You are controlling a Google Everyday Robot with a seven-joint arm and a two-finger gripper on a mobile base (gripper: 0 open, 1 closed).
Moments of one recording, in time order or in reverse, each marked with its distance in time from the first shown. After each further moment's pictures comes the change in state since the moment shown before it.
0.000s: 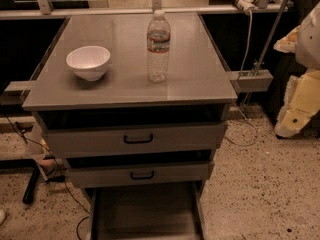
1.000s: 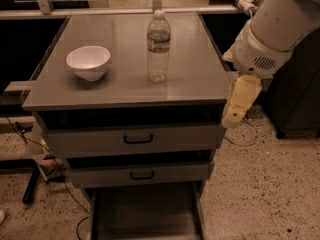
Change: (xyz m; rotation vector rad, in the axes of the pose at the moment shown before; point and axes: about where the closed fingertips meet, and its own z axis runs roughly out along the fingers) arm -0.061 -0.026 0.079 -0.079 -0.067 -0.064
